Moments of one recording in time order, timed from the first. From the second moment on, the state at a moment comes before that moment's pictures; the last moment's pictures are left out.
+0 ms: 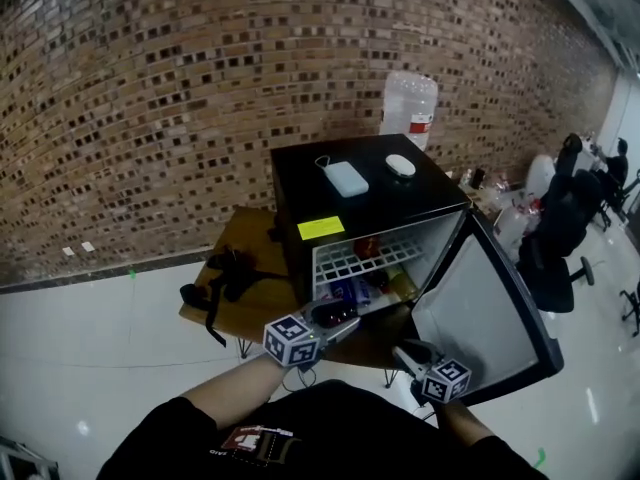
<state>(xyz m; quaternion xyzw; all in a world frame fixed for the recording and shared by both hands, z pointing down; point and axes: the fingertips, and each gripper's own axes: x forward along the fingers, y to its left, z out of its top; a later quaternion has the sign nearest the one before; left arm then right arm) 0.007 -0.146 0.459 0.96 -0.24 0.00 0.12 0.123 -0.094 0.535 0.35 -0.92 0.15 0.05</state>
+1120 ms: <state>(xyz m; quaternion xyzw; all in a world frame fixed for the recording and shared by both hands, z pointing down) 0.066 -0.373 0.434 0.88 -0.47 0.03 0.07 0.198 -0.140 0.480 0.41 -0.91 0.07 0.01</state>
